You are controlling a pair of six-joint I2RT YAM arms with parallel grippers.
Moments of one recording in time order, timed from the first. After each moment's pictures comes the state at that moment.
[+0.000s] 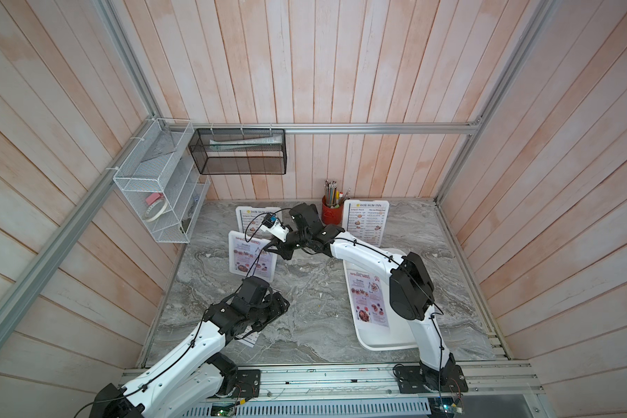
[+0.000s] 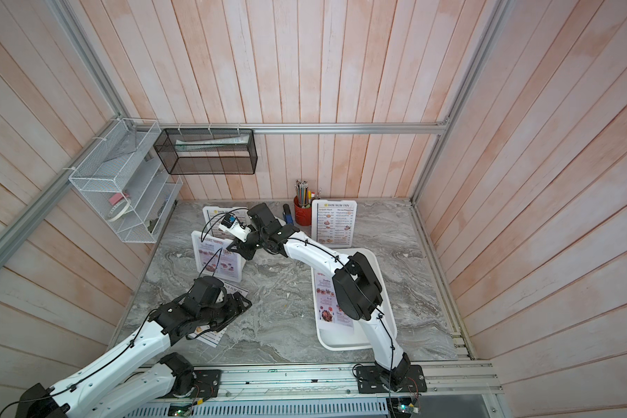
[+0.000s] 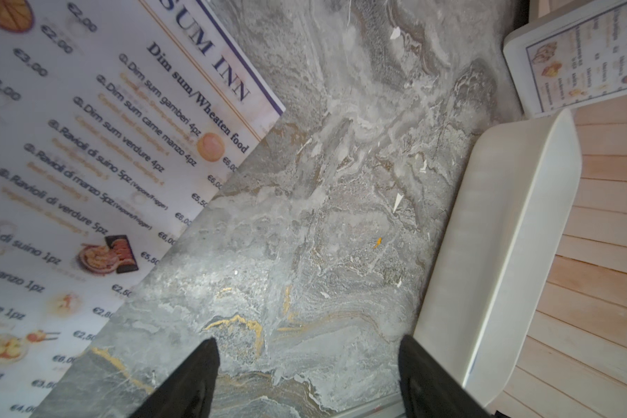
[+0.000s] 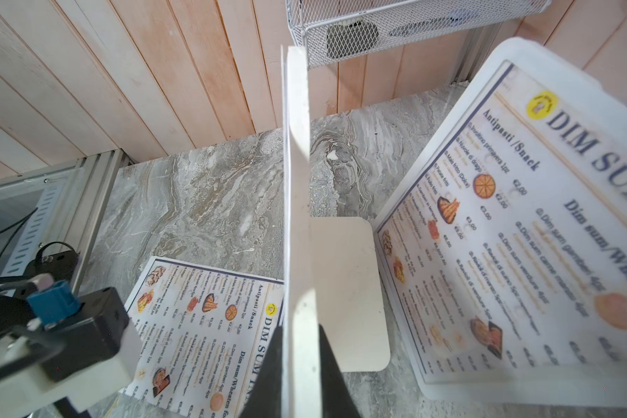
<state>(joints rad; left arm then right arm) -0.56 0.88 0.53 -0.60 0.17 -1.05 0.87 2.20 1.95 -0.33 -0.55 -0.20</state>
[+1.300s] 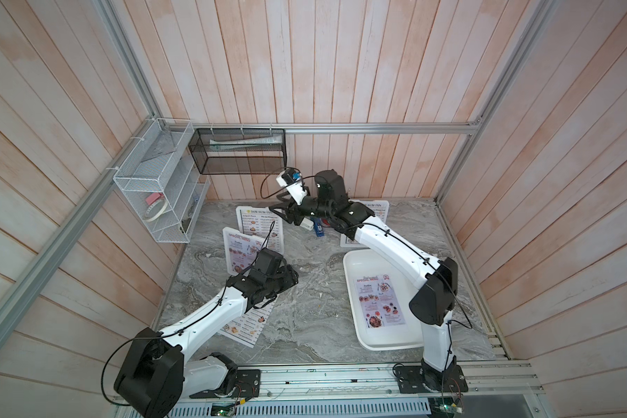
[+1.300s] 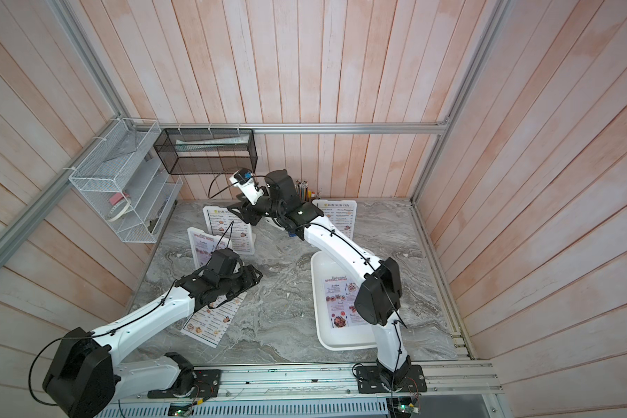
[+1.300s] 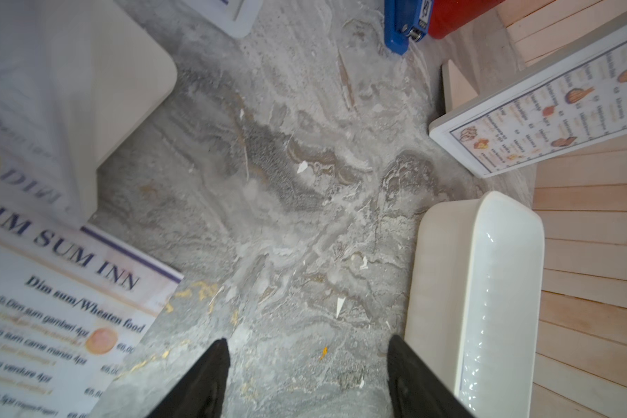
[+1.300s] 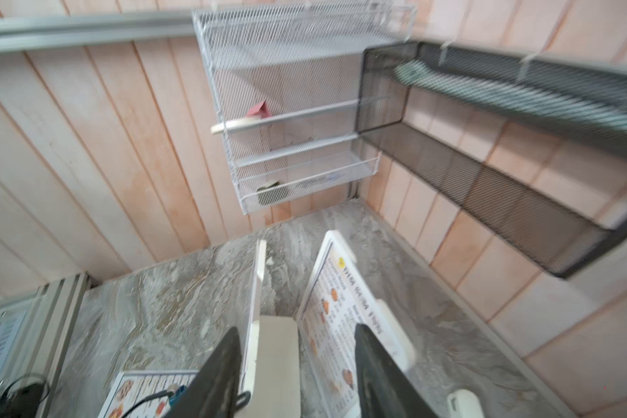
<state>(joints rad) -0.53 1.28 0.78 -0.35 0.07 -0.90 0.77 1.95 2.01 -0.25 -0.40 -0.02</state>
